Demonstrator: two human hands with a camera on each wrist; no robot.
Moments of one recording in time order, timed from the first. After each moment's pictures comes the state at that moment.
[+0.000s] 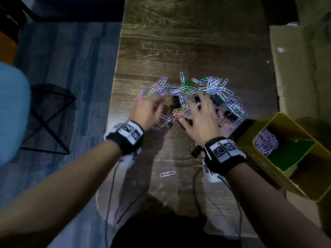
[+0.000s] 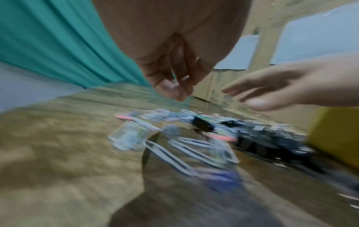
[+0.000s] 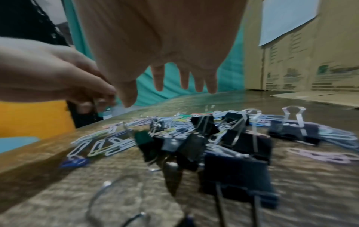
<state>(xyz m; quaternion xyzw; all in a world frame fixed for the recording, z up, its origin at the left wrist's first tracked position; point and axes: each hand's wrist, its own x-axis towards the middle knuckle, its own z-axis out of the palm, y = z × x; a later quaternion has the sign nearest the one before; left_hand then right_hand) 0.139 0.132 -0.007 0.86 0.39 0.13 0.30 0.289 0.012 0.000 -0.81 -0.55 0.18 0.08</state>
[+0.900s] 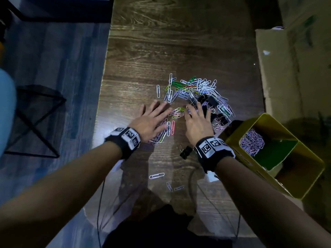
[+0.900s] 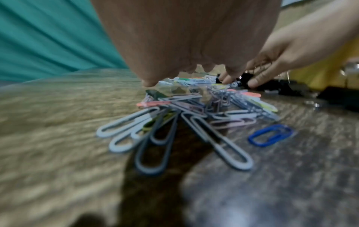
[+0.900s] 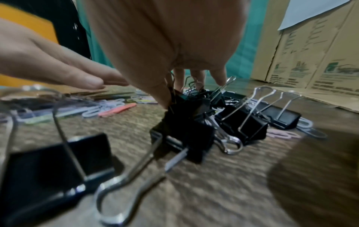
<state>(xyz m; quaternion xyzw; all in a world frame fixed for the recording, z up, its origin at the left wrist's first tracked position) 0.148 0.117 -0.057 0.93 0.24 -0.15 0.22 0.309 0.002 -0.024 -0.80 -0.57 0.18 -0.10</state>
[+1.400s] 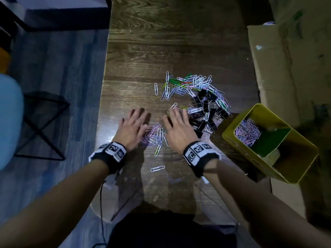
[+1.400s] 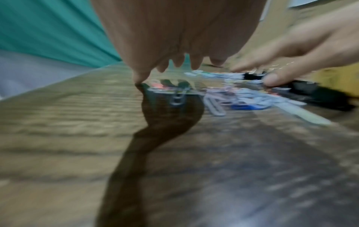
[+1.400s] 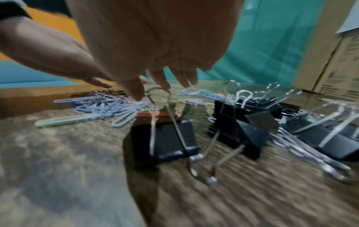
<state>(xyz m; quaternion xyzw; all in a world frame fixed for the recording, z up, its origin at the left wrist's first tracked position) 0.087 0.095 -0.057 0.89 0.37 -0.08 0.26 0.259 -0.013 -0.024 -0.72 -0.66 0.15 -0.12</state>
